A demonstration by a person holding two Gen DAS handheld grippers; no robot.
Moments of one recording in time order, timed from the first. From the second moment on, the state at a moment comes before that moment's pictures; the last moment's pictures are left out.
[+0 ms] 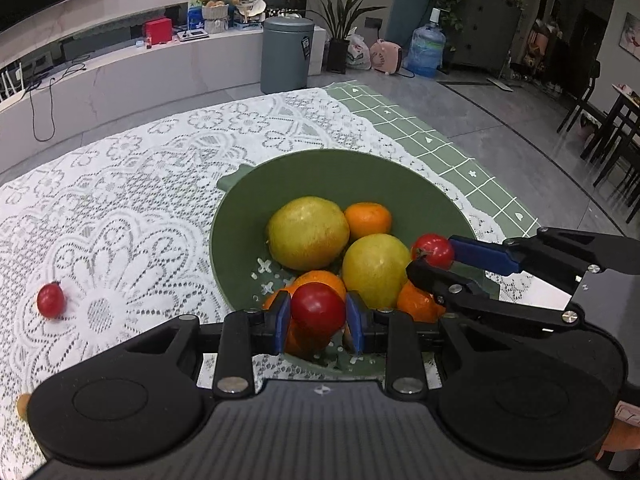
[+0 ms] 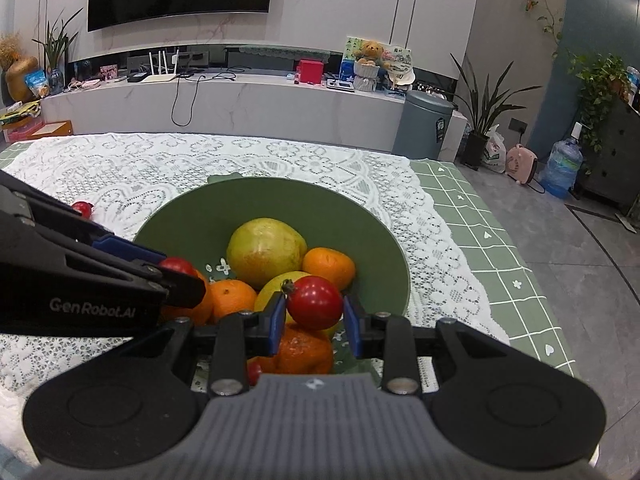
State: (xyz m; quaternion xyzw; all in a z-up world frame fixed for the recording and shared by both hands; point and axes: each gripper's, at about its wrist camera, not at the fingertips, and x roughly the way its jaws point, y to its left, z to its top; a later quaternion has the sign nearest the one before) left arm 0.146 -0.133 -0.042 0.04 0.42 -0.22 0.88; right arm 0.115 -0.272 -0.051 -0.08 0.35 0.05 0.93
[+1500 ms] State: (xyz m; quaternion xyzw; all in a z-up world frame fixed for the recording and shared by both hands) left arm 0.148 -0.122 -0.014 0.03 0.40 -0.23 0.89; right arm 0.122 -0.270 -0.041 -0.06 0.34 0.05 0.94
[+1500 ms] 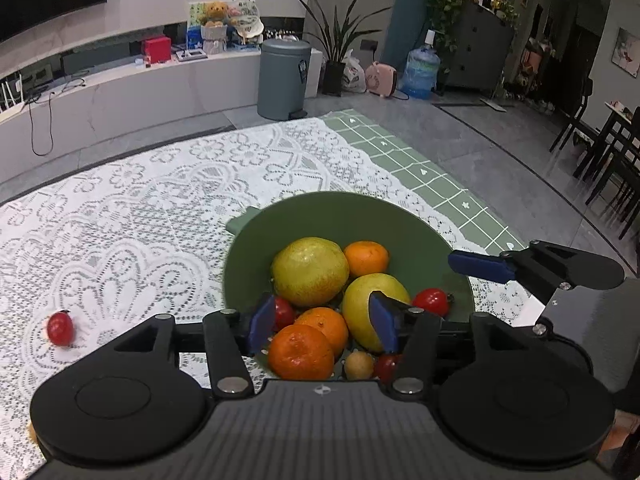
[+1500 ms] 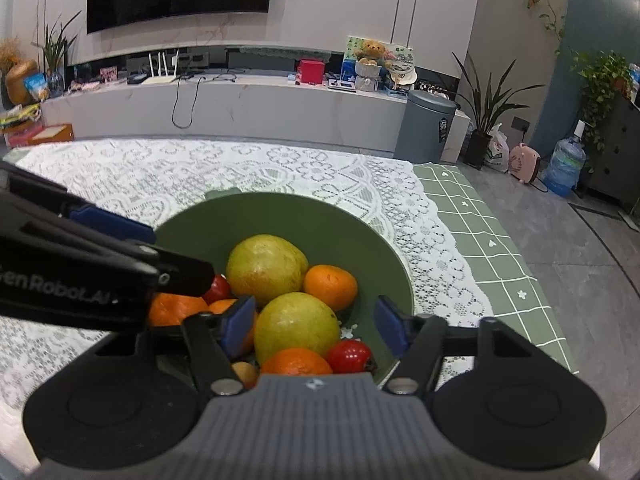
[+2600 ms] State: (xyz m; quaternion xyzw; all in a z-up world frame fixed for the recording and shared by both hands) left arm 0.097 0.018 -0.022 -0.04 0.37 -0.09 0.92; right arm 0.080 -0.166 -0.036 -0.07 0.32 0.13 0.93
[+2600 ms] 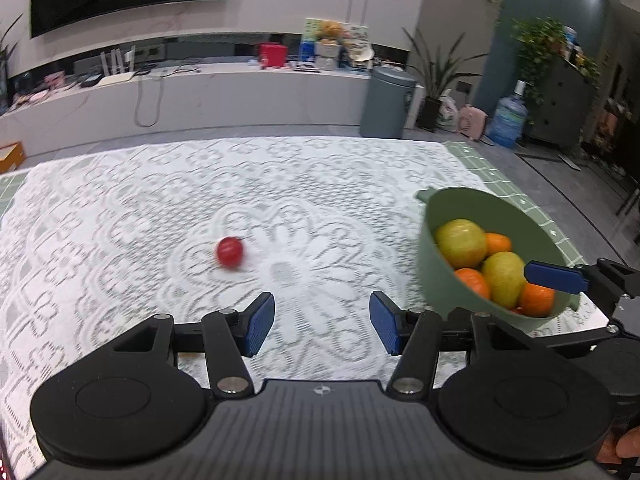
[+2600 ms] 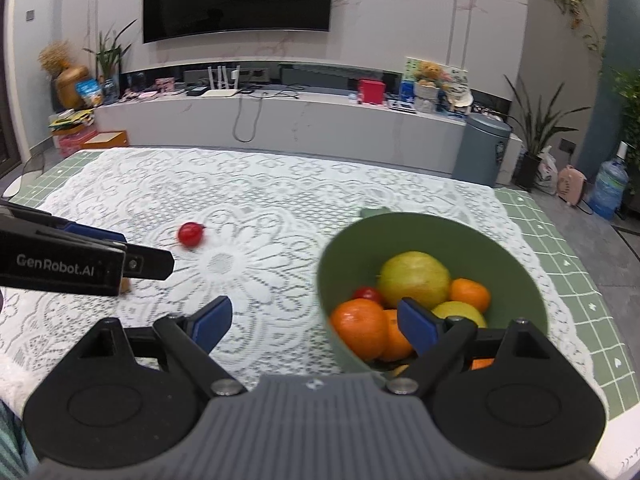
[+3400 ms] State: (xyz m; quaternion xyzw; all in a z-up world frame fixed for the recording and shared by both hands) left arm 0.095 0.094 -0.058 -0.12 0.39 -0.03 0.91; right arm 0.099 -0.096 -0.058 -0.13 0.33 0.21 0.91
